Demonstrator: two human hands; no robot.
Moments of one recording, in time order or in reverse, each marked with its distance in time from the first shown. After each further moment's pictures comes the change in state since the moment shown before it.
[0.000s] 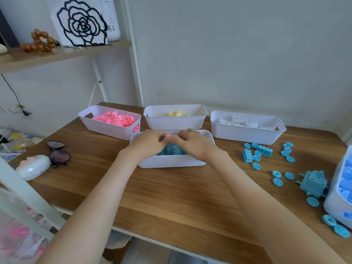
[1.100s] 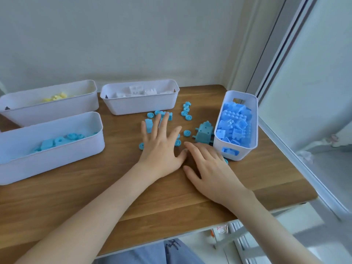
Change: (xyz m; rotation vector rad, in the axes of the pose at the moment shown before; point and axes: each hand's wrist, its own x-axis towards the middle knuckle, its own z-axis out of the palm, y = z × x) left_hand -0.011 0.213 0.174 0.260 0.067 0.534; right_hand -0.239 0.157 -0.028 -0.369 0.357 0.237
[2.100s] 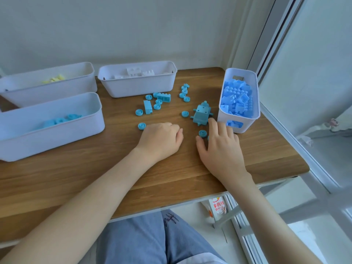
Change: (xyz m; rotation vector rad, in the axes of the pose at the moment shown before) left_hand -0.017 0.006 -0.004 -0.009 0.054 0.148; right_hand -0.010 0.002 0.008 -0.169 0.287 0.301
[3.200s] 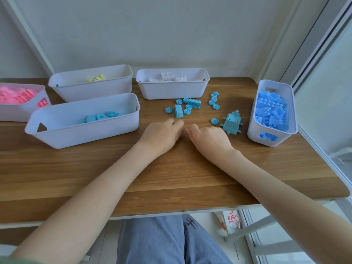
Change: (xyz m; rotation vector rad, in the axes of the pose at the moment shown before) left_hand -0.019 -0.063 -0.025 0.071 -0.143 -0.087; right_hand 0.058 -0.074 0.011 -0.187 -0.321 -0.538
